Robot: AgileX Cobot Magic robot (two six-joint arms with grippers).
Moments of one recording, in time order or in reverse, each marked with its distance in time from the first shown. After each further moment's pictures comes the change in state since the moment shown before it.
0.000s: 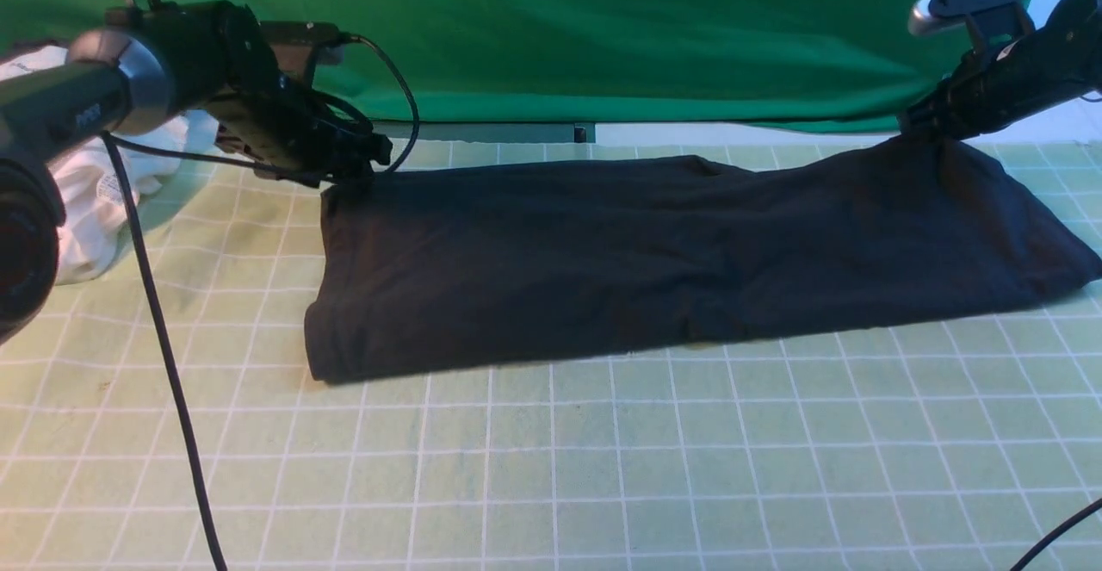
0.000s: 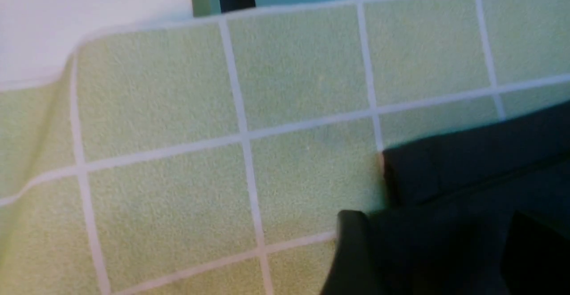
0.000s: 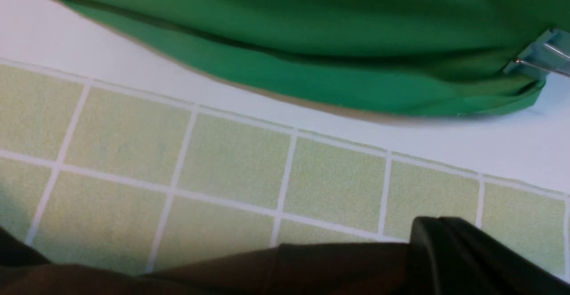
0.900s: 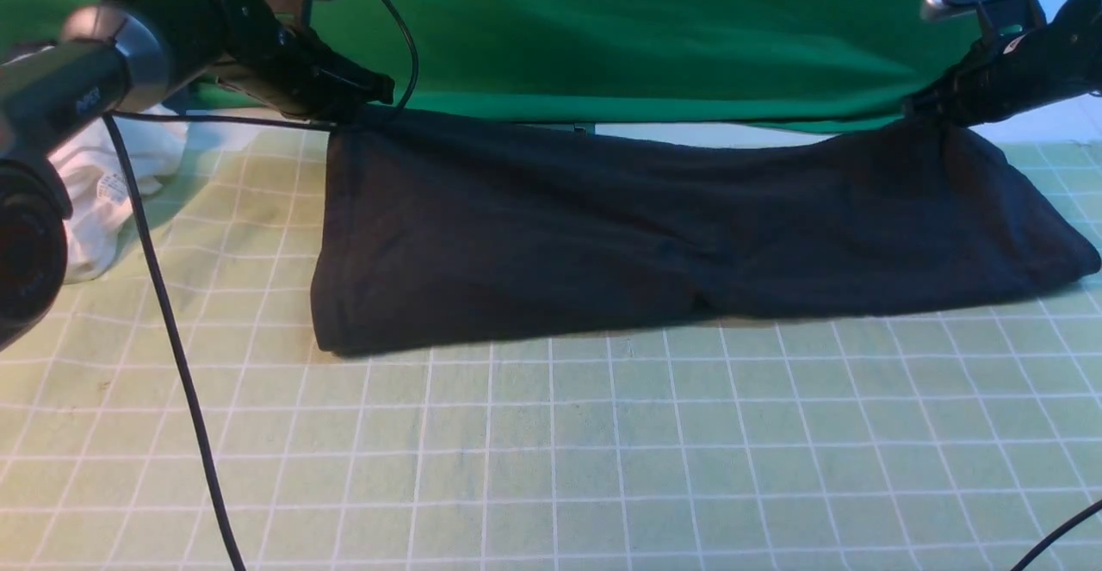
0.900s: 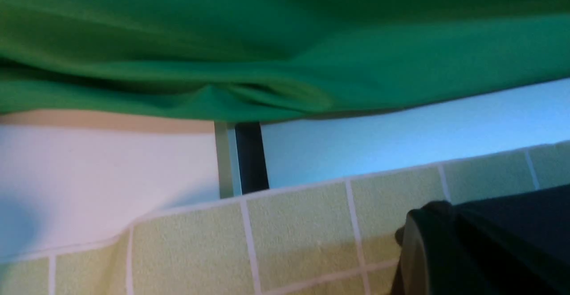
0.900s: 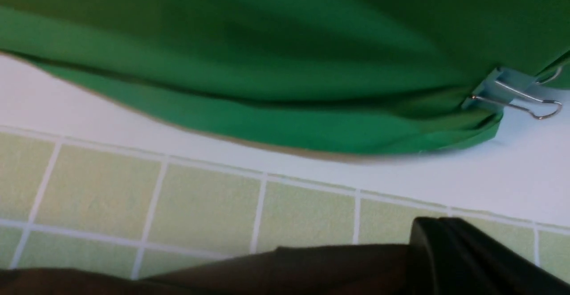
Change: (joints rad) right arm -0.007 0.010 0.000 -0.003 -0.094 0.047; left arm 0.000 0.016 -0.111 -0.003 -0.122 -0.002
